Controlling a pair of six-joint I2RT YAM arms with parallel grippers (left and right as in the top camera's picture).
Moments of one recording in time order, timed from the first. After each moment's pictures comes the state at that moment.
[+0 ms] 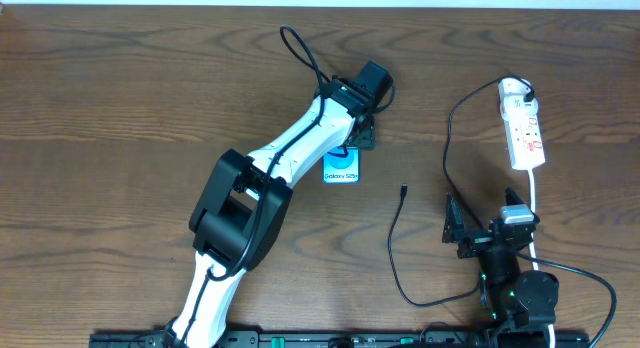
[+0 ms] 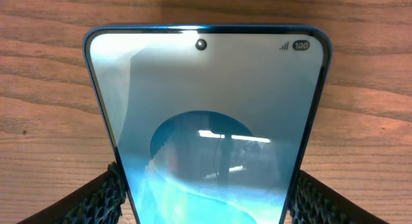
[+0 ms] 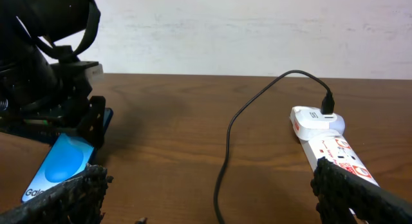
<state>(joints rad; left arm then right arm) -0.63 2.22 1.77 -0.89 -0.14 -0.61 0.06 0.01 0.01 -0.07 -0.07 0.03</state>
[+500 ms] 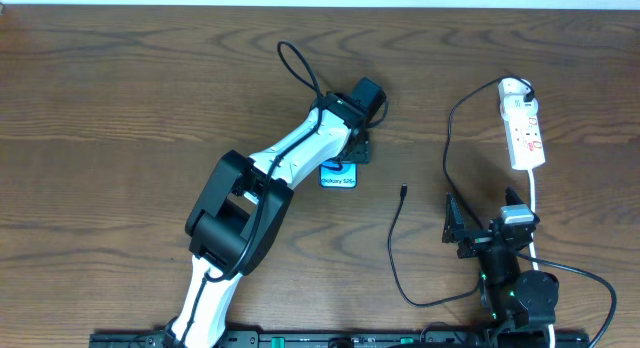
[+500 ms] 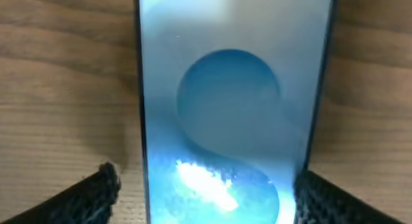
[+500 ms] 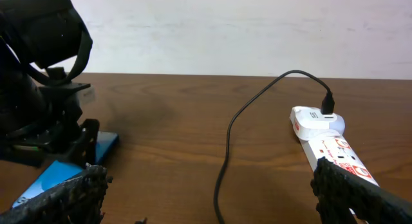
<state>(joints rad) -0.63 2.19 1.63 -0.83 -0.12 -0.63 0.06 0.01 0.01 -0.07 -0.07 0.03</state>
